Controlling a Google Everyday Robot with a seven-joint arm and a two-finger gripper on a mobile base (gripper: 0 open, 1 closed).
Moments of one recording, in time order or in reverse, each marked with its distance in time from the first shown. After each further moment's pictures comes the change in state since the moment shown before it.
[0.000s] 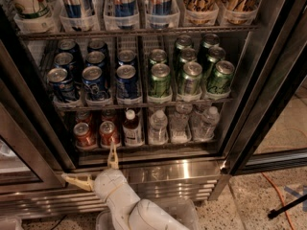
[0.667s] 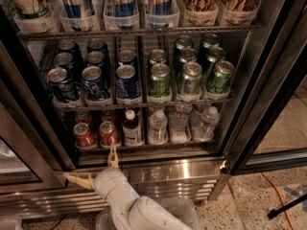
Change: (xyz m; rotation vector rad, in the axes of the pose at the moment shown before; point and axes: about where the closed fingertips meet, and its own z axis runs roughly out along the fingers) arm 0.018 -0.006 0.008 0.002 0.036 0.019
